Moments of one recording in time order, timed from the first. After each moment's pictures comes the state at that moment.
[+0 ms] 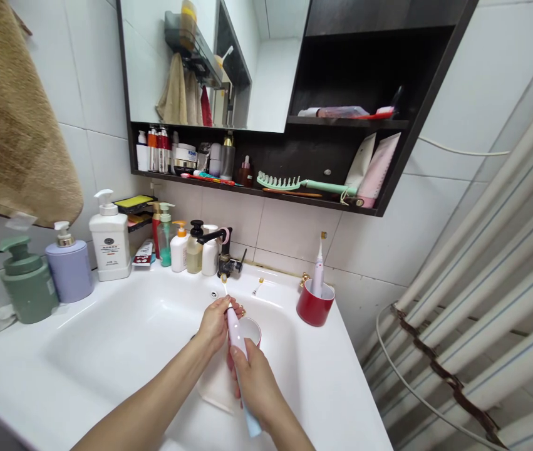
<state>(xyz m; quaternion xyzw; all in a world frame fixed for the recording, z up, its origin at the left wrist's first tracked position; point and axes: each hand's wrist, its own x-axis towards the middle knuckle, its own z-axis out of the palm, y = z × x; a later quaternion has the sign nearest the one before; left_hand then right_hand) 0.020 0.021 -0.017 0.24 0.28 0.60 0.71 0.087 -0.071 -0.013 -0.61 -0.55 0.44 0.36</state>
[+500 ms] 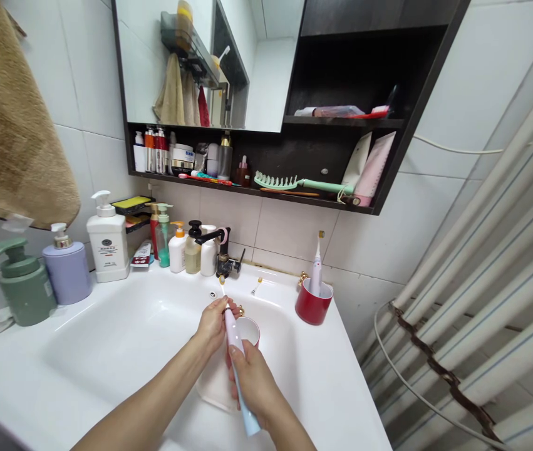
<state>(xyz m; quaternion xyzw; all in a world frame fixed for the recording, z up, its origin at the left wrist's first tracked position) 0.020 0.021 -0.018 0.23 0.28 0.60 0.71 0.086 -0.071 -0.011 -0.61 -0.53 0.48 0.35</state>
